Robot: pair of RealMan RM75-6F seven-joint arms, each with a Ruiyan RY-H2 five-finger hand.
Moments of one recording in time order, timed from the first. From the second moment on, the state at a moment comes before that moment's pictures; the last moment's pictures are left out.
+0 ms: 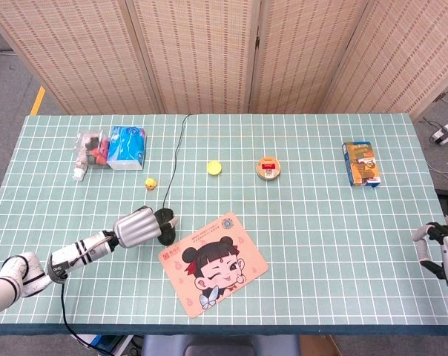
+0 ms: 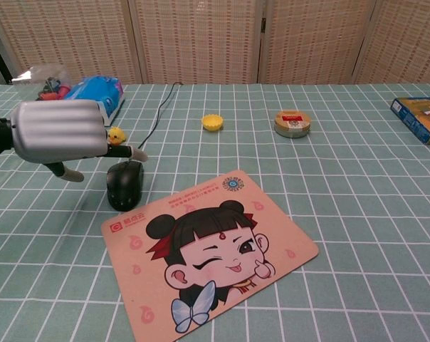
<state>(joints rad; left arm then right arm) -0.86 -1.45 0.11 -0.96 2.00 1.13 0.26 0.05 -1.03 0.09 -1.59 -1.47 1.50 0.14</state>
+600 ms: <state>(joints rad) -0.89 -1.46 0.11 -1.04 1.95 1.04 0.37 0.04 -1.02 0.09 -1.59 -1.47 1.50 0.17</state>
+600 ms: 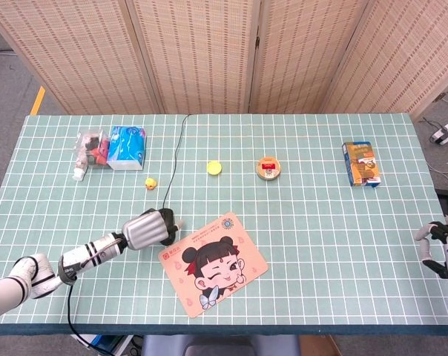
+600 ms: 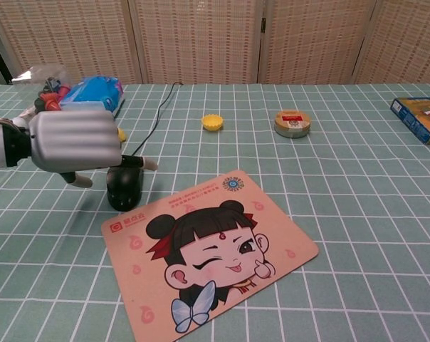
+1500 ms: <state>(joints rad) -0.90 -1.46 0.10 -1.15 1.88 0.96 0.49 0.03 -1.01 0.09 -1.58 -1.48 1.52 0.20</state>
